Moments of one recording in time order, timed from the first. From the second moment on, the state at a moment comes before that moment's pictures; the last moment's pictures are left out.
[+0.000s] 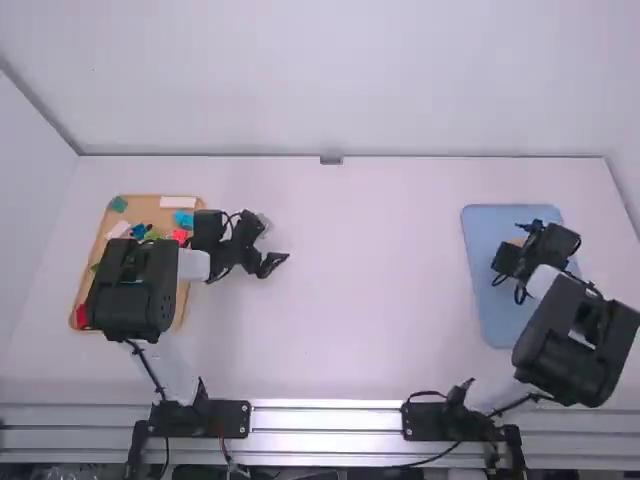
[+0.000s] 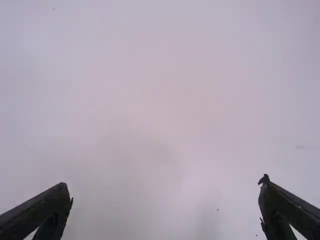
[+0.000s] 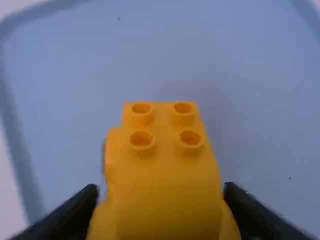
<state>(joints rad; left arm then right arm) 0.04 1.90 0.76 0.32 0.74 0.52 -0.51 1.70 0.79 -0.01 -0.08 -0.11</state>
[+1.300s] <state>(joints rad) -0.15 1.15 0.97 -0.36 0.22 0.38 0.15 0.86 0.71 -0.33 0.10 -0.05</state>
